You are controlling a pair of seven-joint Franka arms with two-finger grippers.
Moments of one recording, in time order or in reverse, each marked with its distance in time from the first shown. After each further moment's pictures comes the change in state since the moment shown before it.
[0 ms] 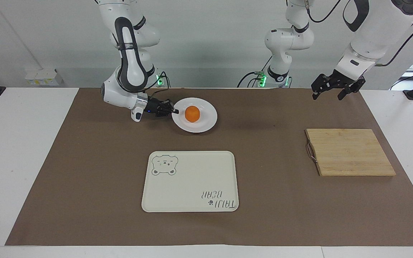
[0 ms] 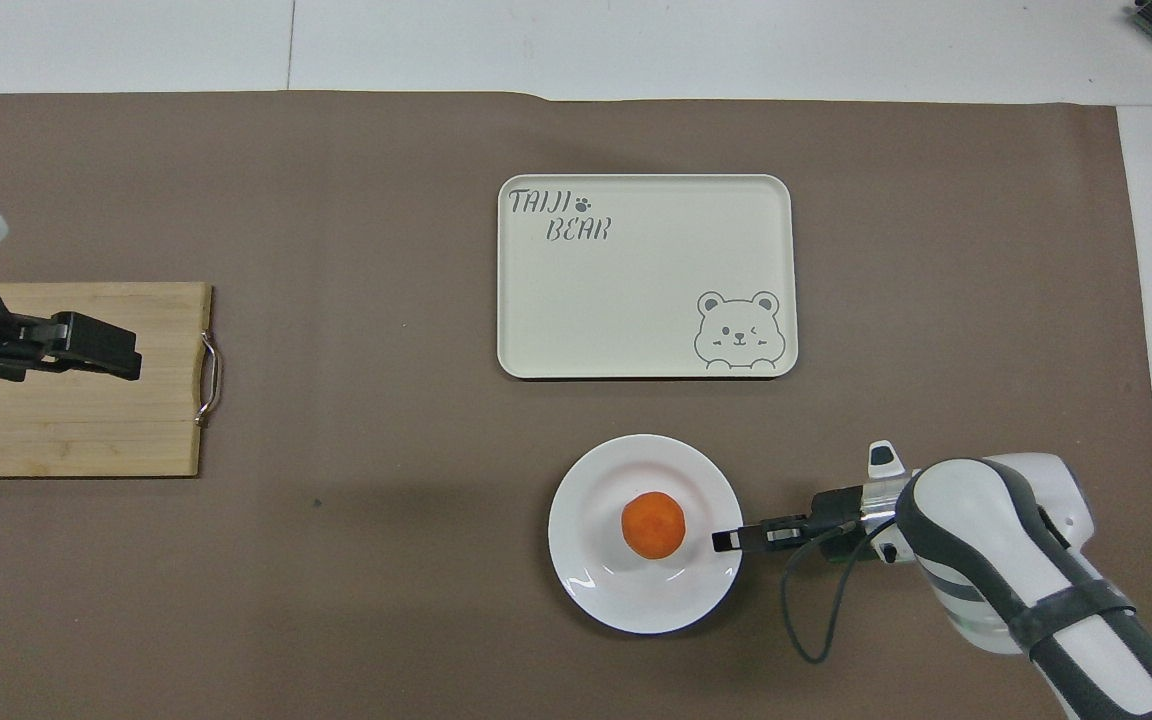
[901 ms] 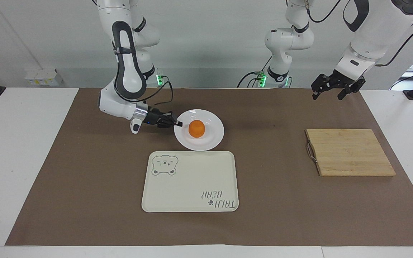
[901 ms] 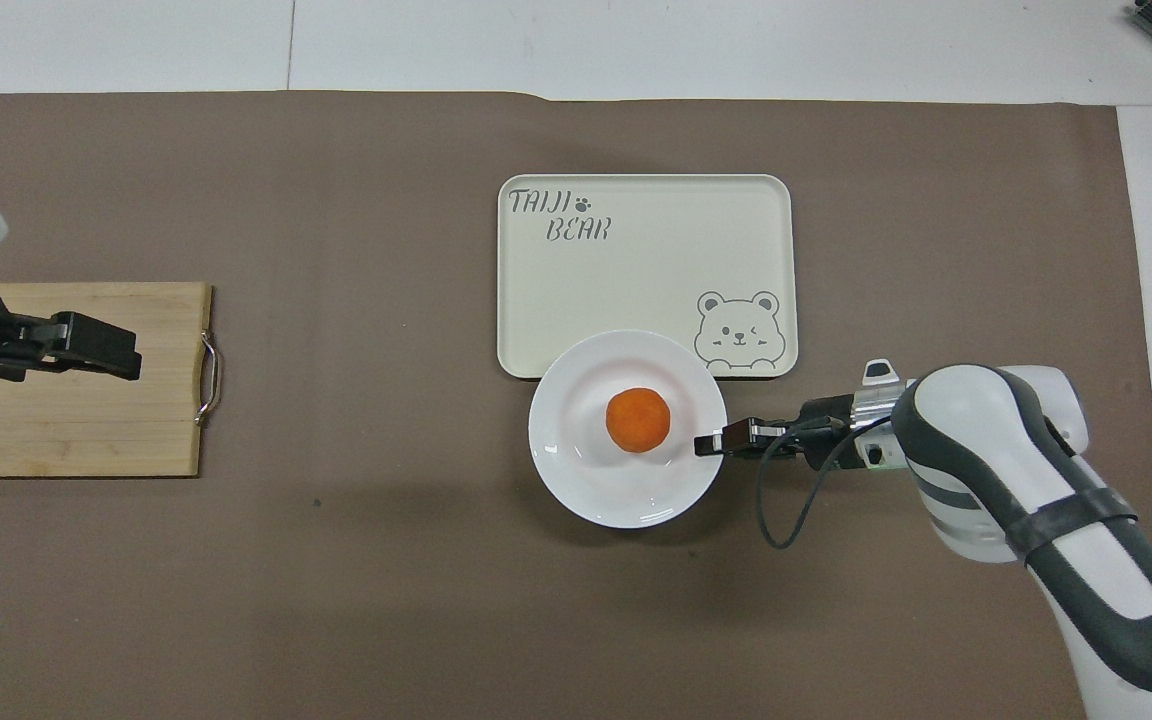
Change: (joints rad) left arm 0.000 0.000 0.000 0.000 0.000 0.000 0.000; right arm 0.006 0.167 0.005 0.302 0.047 0.001 0.205
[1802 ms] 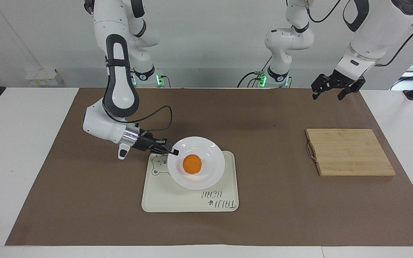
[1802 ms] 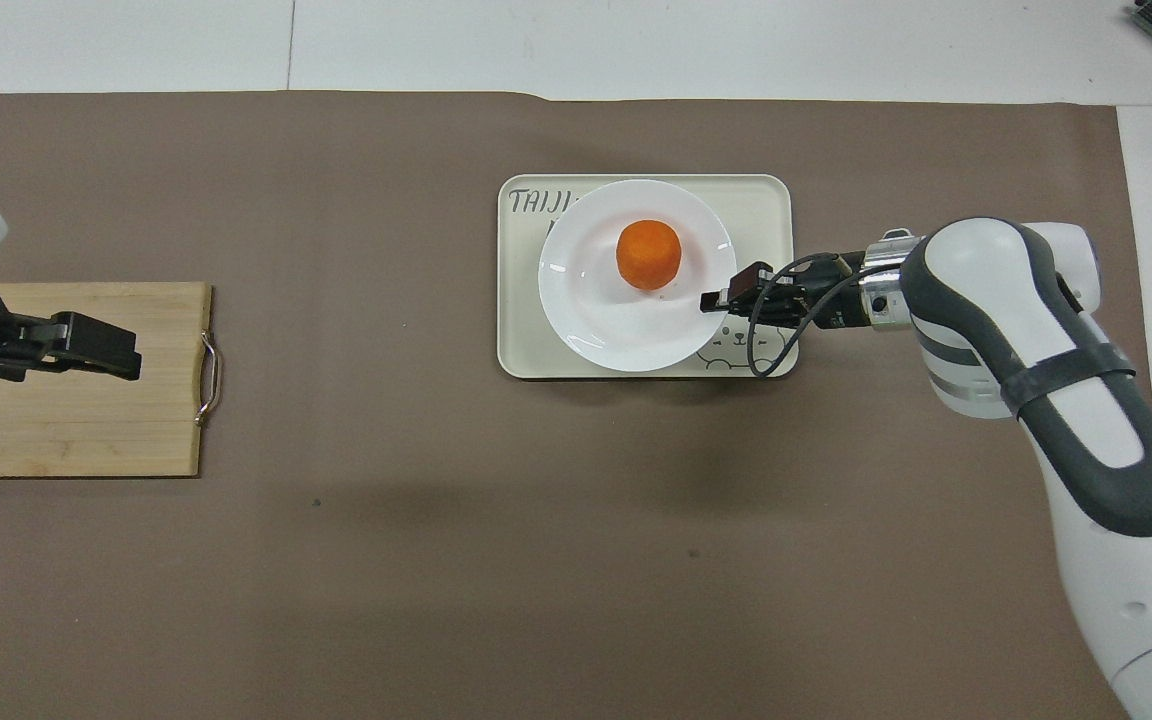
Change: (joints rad) left arm 0.000 0.000 0.000 0.000 0.000 0.000 0.000; right arm -0.035 0.273 -0.008 0.441 -0.029 0.007 0.197
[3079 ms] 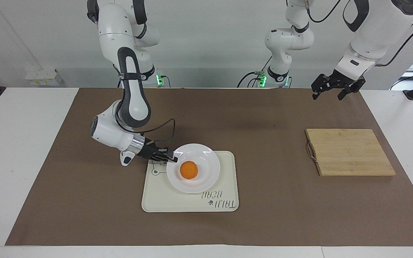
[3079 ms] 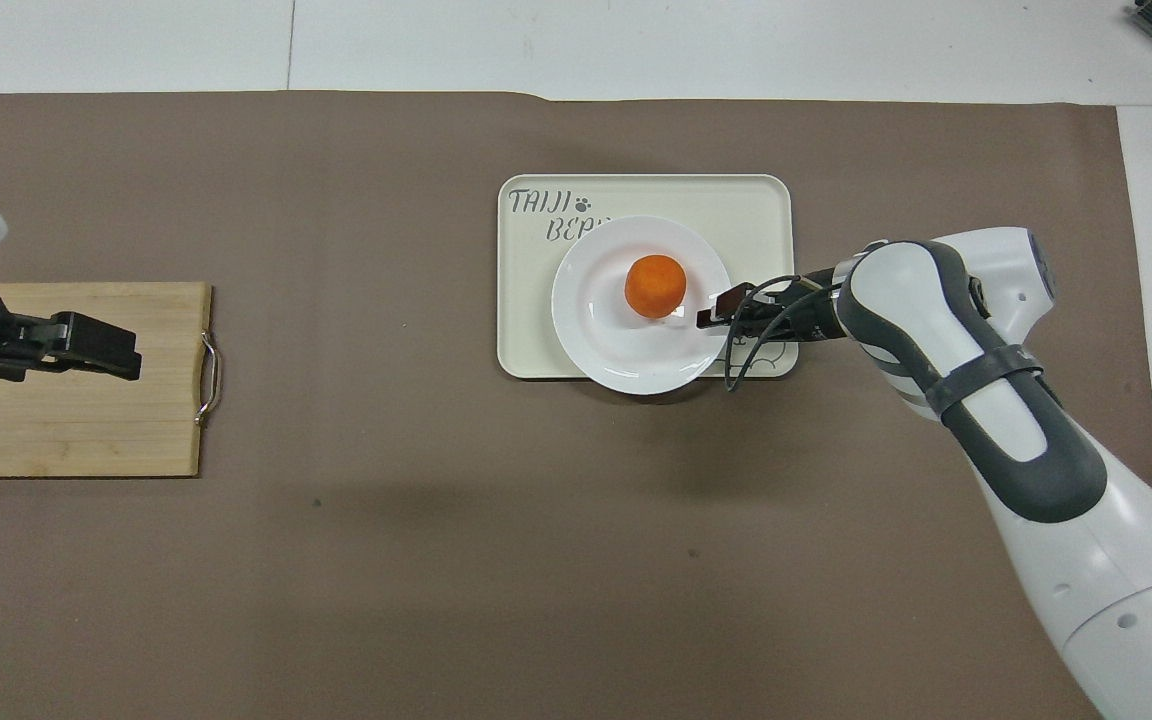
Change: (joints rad) left arm 0.000 0.000 0.000 0.000 0.000 0.000 0.000; right arm 0.033 0.047 0.001 -0.019 -0.169 0.116 0.028
